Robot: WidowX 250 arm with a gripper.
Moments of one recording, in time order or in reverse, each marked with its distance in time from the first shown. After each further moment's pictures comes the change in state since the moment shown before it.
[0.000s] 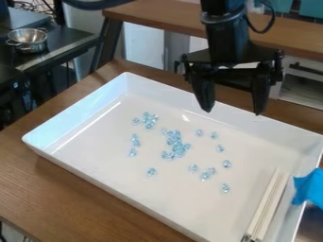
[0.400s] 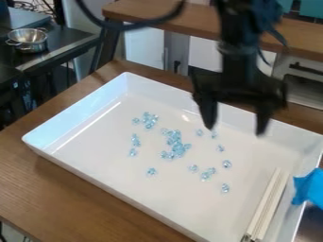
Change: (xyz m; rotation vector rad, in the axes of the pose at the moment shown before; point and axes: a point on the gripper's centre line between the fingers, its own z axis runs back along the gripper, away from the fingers) arm -0.016 -0.020 -0.036 0.086 0.048 -0.049
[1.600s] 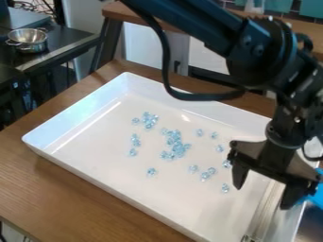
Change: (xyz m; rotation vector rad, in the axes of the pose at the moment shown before) arm -0.020 -0.024 -0.083 0.173 -0.006 -0.135
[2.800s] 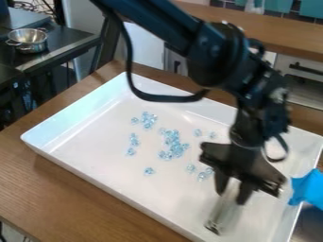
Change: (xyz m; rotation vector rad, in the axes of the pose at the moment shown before) arm -0.007 0.064 -0.016 0.058 0.053 0.030
